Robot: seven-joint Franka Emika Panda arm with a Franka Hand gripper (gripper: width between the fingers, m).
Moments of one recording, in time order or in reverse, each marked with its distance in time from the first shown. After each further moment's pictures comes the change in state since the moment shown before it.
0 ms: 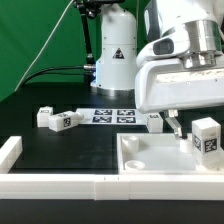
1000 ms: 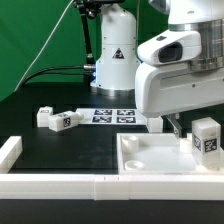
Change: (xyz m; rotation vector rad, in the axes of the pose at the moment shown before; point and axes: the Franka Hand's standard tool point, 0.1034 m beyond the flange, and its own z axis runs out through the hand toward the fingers) arm 0.009 0.005 -0.005 0.094 -0.448 0.026
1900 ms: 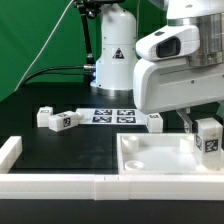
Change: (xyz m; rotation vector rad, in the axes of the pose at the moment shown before) arm 0.005 0.002 -0.005 0.001 0.008 0.040
